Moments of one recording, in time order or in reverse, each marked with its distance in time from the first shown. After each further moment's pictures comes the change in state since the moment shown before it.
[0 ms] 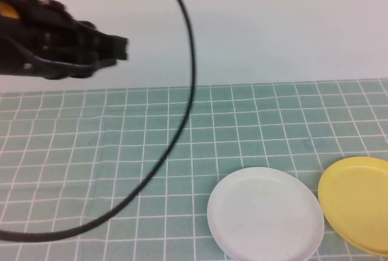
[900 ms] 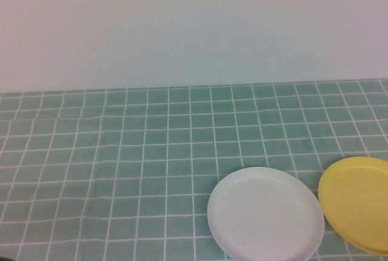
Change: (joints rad) right arm 0.000 0.000 0.000 0.000 0.000 0.000; left arm 0.311 -1.042 1.148 -0.039 -0.624 -0.004
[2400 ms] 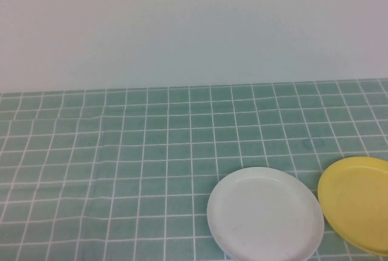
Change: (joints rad) right arm 0.000 0.000 0.000 0.000 0.000 0.000; left arm 0.094 -0.251 0.165 0.089 0.249 0.015
